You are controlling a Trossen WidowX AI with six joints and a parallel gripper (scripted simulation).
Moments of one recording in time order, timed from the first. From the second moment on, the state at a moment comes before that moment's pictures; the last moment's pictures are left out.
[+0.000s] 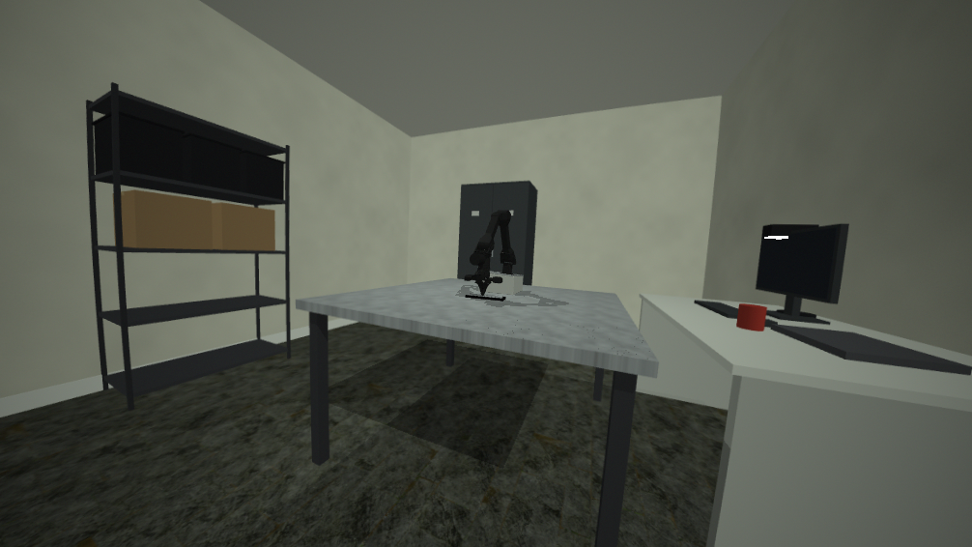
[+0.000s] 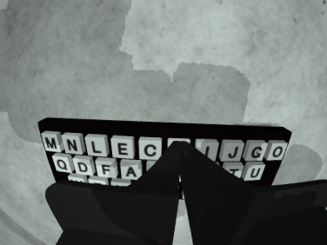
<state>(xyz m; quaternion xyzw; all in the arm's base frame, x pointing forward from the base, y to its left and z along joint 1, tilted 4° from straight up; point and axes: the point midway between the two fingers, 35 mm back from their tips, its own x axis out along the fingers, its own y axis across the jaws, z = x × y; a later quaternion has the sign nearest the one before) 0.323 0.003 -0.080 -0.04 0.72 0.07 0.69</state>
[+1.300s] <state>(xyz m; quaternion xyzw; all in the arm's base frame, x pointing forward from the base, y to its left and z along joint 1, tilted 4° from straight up) 0.321 0.031 -0.047 -0.03 0.72 0.07 0.69</state>
